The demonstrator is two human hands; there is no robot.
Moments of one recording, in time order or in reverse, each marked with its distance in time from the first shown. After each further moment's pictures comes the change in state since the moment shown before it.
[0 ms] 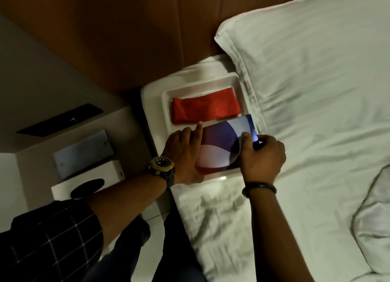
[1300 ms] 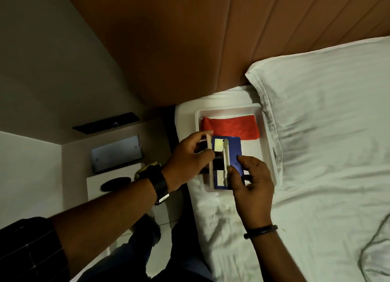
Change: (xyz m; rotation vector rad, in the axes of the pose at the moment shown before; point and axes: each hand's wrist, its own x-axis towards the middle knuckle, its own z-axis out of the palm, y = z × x) left_hand -0.065 -0.004 -0.112 -1.457 0.130 -0.356; right_hand -0.083 -0.042 -0.034 0.343 -0.290 -0.449
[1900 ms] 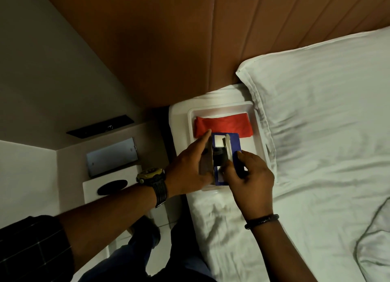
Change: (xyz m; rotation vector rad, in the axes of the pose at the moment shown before) left_hand 0.005 -0.032 0.004 0.511 -0.184 0.271; right_hand 0.015 -0.004 -0.012 -0.184 -0.008 -0.051
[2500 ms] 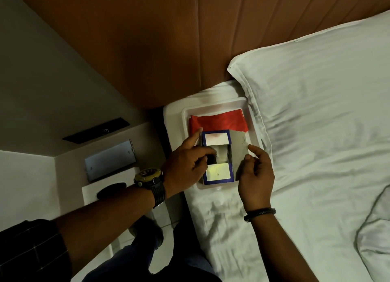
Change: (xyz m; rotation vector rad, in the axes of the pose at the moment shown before) left_hand 0.007 0.001 0.006 0.220 0.132 0.081; right_hand 0.001 0.027 0.005 0.347 0.143 0.366
